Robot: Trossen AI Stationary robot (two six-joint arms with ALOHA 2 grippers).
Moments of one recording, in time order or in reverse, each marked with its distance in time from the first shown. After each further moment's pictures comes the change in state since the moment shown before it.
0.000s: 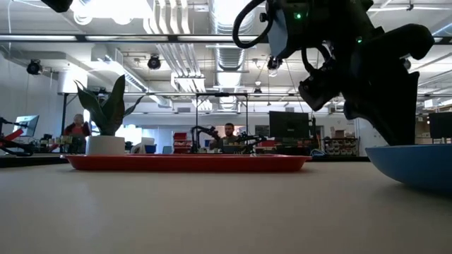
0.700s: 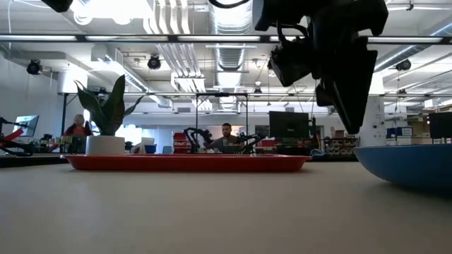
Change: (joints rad) left arm 0.000 0.002 0.000 0.003 0.000 0.000; right arm -0.025 -0.012 0.103 0.063 0.025 -0.033
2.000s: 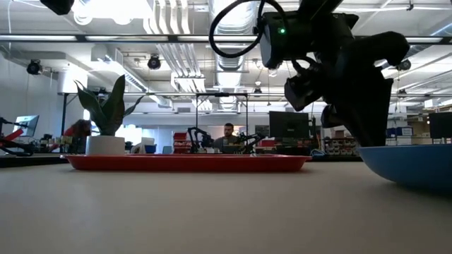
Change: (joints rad) left arm 0.000 0.002 -0.015 -0.005 0.001 0.001; right arm -0.078 0.004 -0.120 0.010 -0.073 -0.222
